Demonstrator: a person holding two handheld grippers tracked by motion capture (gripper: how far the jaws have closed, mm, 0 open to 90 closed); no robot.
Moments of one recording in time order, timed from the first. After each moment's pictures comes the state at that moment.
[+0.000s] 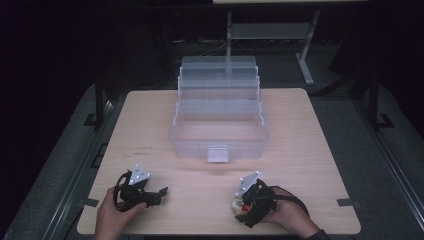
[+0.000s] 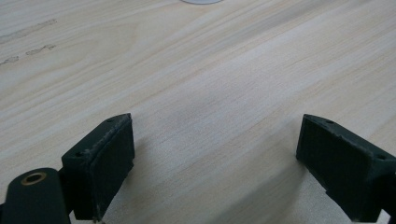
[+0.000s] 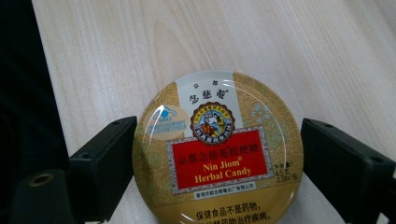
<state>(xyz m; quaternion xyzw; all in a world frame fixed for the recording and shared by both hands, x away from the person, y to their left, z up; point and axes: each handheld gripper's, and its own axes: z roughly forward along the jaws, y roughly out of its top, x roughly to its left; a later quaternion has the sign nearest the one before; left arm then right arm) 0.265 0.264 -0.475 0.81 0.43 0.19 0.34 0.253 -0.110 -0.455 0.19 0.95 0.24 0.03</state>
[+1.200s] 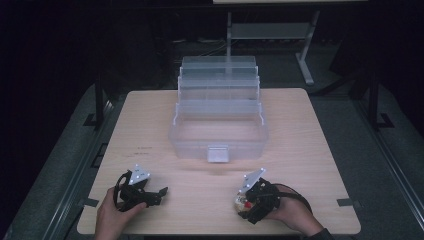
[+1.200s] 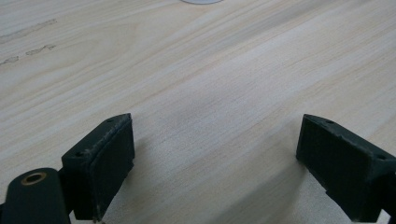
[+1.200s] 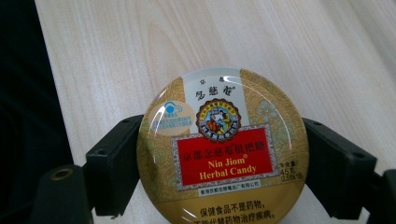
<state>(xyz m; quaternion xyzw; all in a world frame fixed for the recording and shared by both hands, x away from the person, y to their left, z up) 0.265 0.264 -0.475 0.81 0.43 0.19 0.34 0.256 -0.119 -0.446 0.19 0.95 0.25 0.03</state>
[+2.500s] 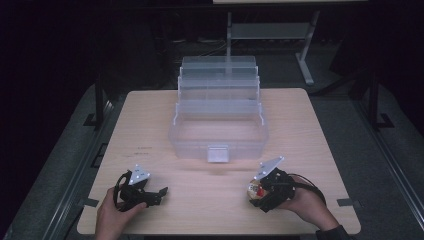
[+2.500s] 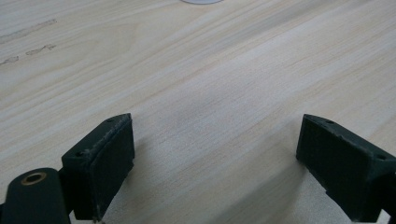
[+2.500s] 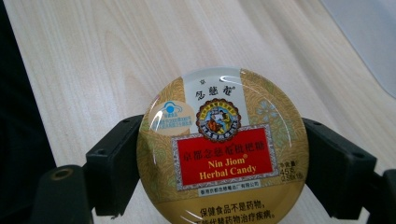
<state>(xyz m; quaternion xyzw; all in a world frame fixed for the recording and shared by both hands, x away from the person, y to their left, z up) 0.265 0.264 -0.475 0.81 0.43 0.19 0.34 0.270 -0.155 -0.421 0.24 0.94 0.26 0.06</state>
